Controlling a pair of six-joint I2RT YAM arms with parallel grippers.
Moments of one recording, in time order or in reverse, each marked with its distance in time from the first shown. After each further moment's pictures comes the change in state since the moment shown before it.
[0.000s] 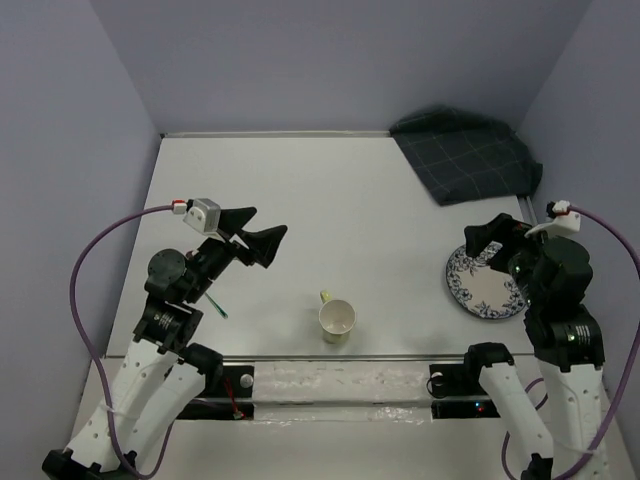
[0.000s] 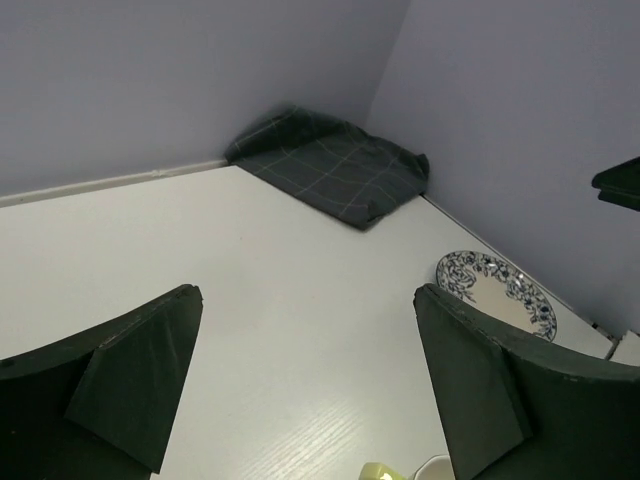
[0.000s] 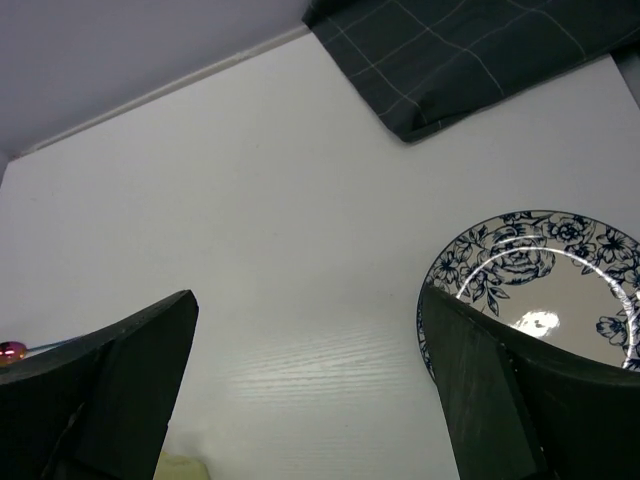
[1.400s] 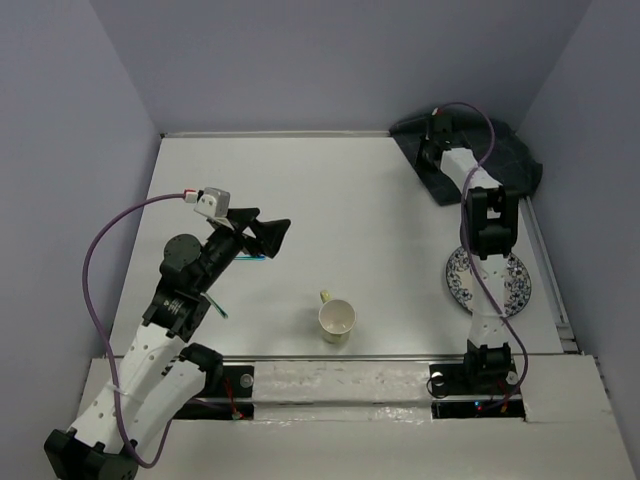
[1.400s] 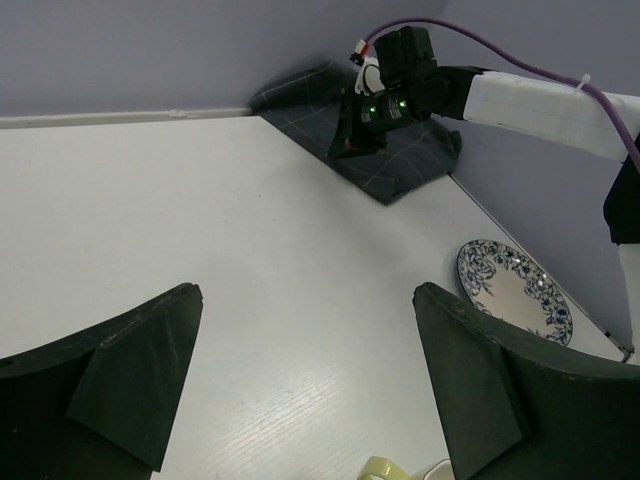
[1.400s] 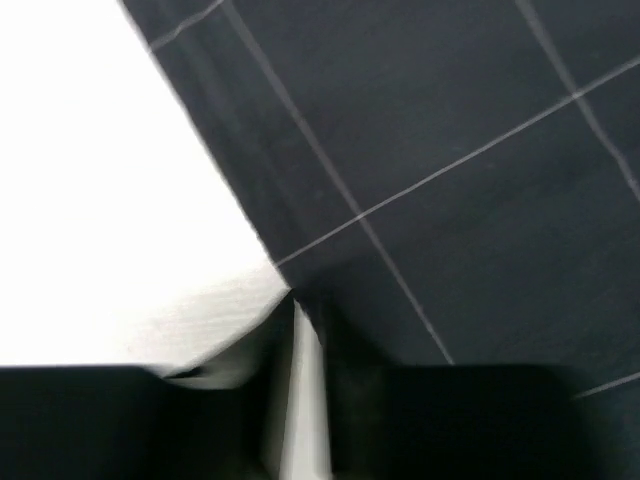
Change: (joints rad) left arm -0.006 0.096 0.005 -0.020 -0.056 -0.050; right arm 0.028 1.930 1.137 0.227 0.081 -0.127
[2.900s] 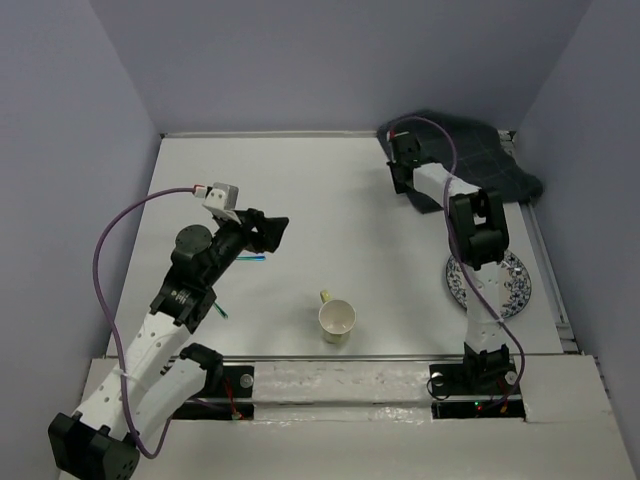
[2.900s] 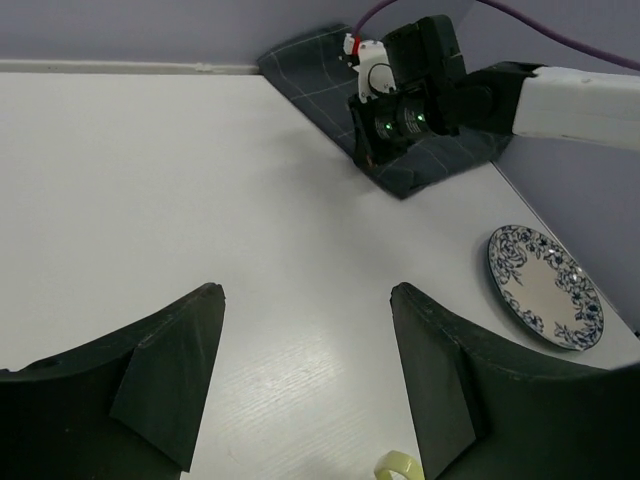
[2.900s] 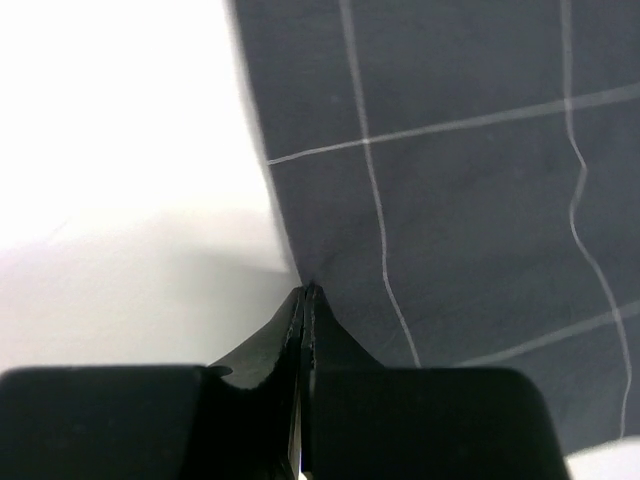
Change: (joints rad) left arm 0.003 0.077 0.003 -0.020 -0.040 -0.003; right arm 0.160 -0.086 -0.212 0.044 0.219 -0.319
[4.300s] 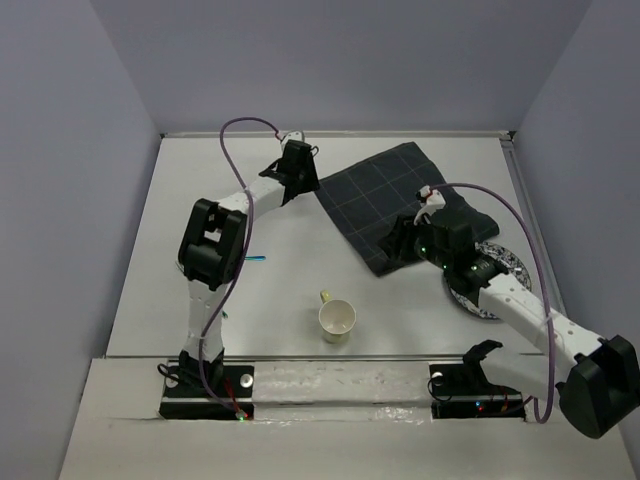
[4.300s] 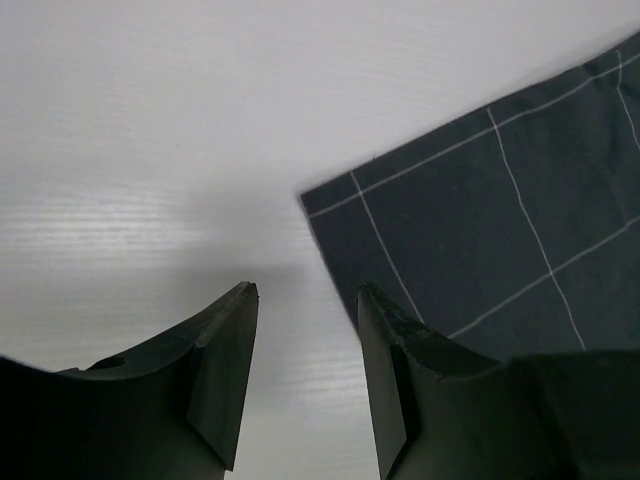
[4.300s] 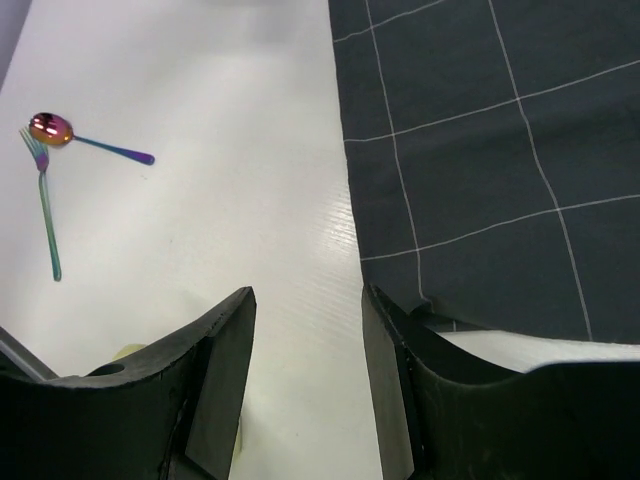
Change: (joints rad) left arm -0.028 1.362 0.917 -0.200 -0.335 -0.132; right arm 0.270 -1.286 -1.189 0.346 -0.430 0.463
